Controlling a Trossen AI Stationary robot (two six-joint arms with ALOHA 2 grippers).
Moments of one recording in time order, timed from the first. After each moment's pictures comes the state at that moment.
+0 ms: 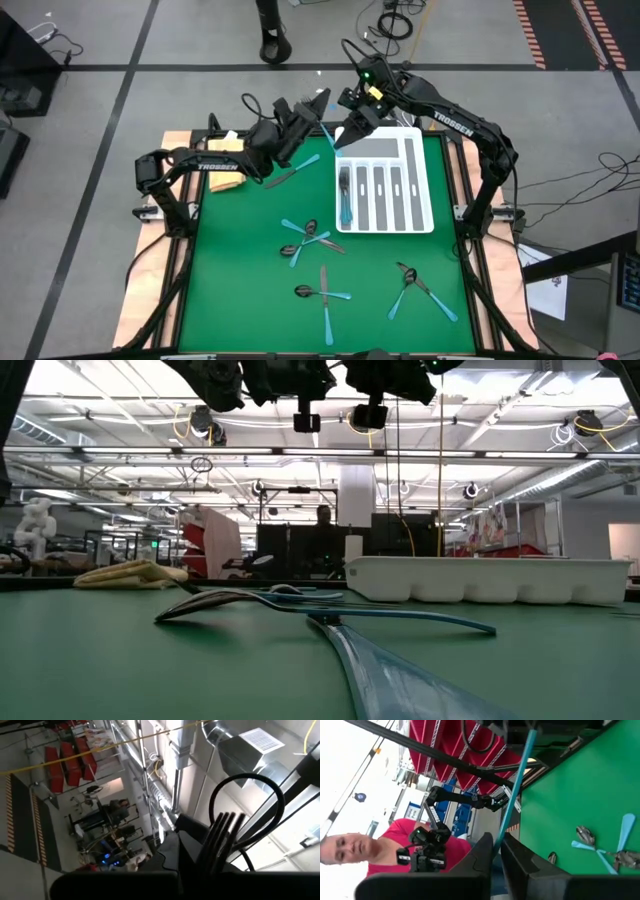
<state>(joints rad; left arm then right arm) 0.30 1.72 1.21 1.02 -0.46 -0.99 -0.62 1.79 1.84 -0.71 -1.31 0.47</state>
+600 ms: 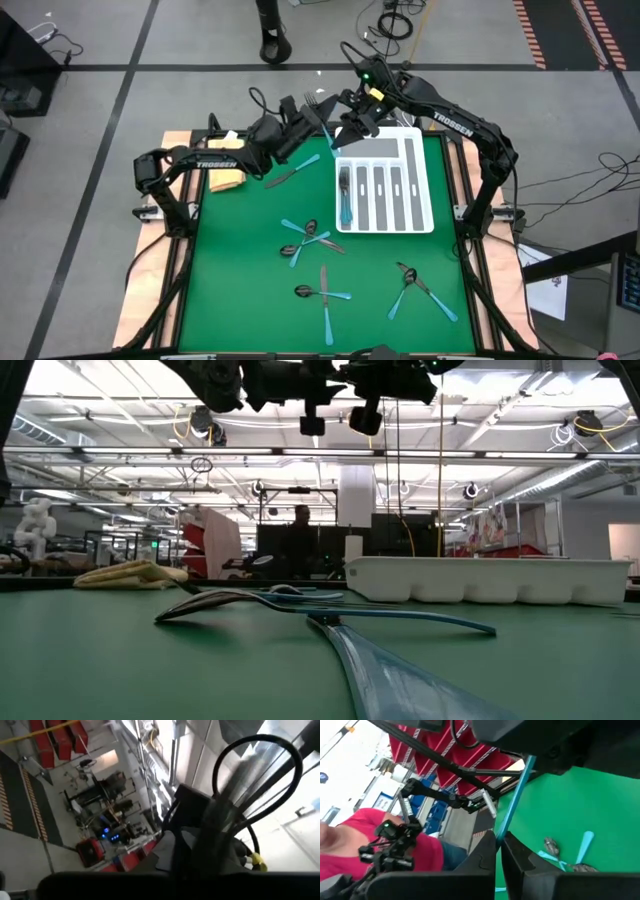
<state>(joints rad) 0.32 1.72 1.22 0.92 -0.28 -1.02 -0.62 1.79 1.84 -0.73 -1.21 0.27</state>
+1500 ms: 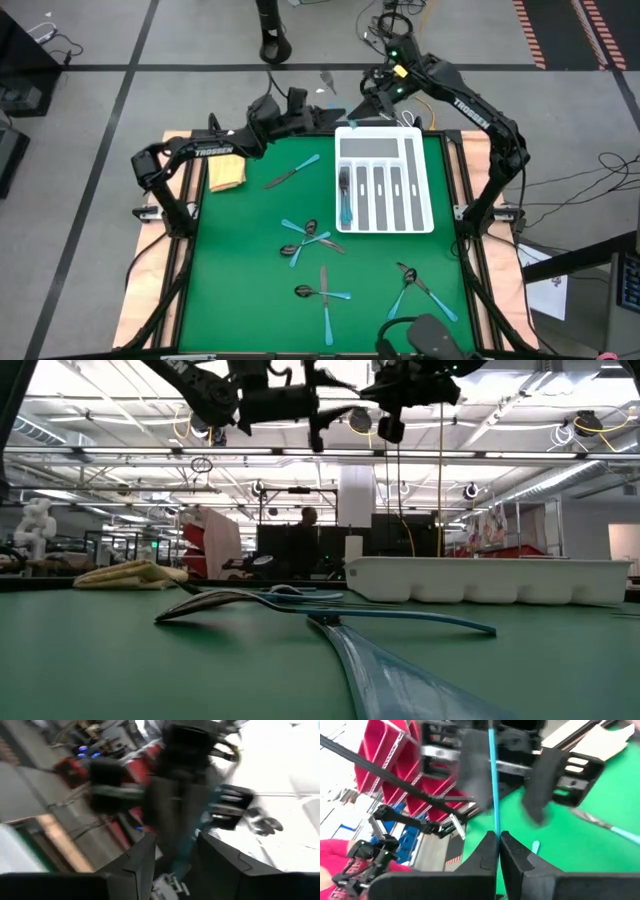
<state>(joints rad) 0.51 1.72 1.21 0.76 0.37 -1.07 -0.81 1.73 1.84 -0.81 -1.13 0.20</state>
